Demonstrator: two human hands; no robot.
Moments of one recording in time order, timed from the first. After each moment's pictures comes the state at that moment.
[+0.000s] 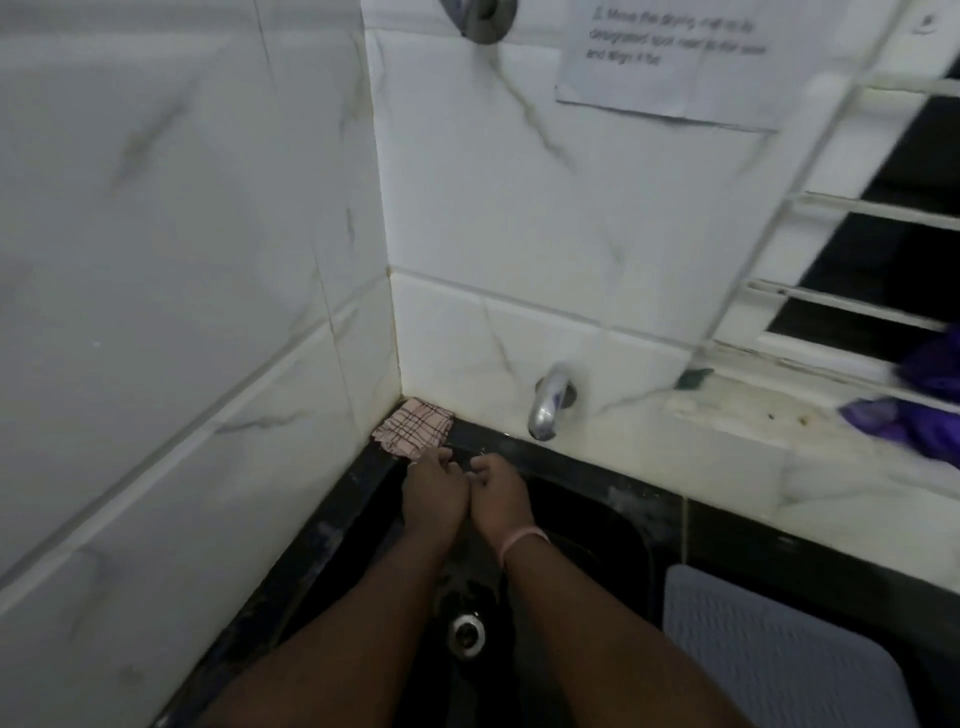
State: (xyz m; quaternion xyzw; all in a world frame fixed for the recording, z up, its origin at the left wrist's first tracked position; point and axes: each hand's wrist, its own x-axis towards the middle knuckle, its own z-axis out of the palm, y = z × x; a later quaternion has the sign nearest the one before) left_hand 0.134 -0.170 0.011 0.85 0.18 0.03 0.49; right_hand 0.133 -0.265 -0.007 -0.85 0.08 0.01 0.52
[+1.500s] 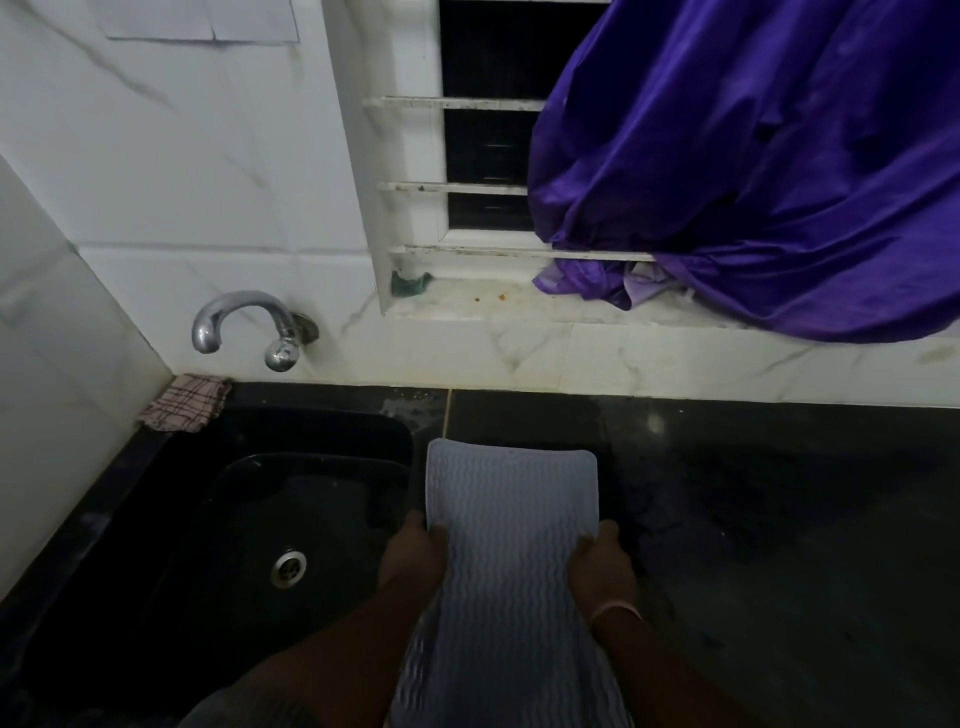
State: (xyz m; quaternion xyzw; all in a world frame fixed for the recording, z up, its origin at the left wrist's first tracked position) left_hand -0.086 -0.434 -0.087 0.91 0.03 -0.21 0.35; right_hand -0.197 -0.660 -0.098 -0.82 0.40 -0.04 0.41
